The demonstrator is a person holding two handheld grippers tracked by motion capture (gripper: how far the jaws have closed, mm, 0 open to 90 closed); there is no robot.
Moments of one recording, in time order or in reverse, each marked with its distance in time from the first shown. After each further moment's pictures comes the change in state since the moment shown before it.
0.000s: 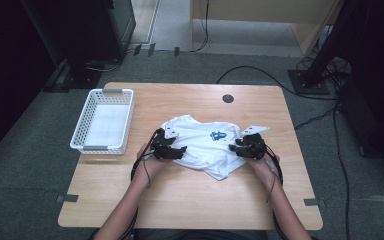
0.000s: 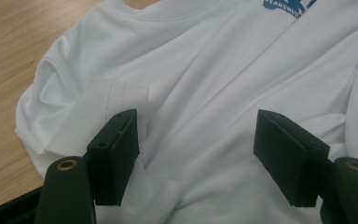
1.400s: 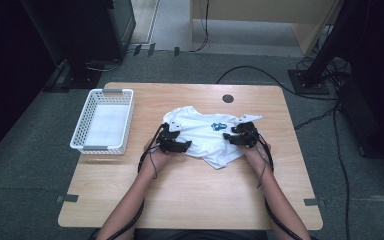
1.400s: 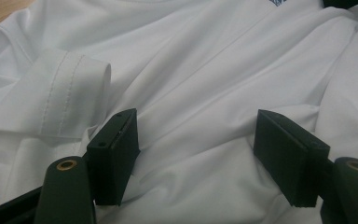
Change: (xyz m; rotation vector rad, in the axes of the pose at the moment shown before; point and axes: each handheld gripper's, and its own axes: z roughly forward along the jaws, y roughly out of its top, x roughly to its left) left arm 0.015 0.011 0.035 -0.031 -0.047 -0.035; right arm -0.021 0.029 0.034 -0.053 -0.031 0.026
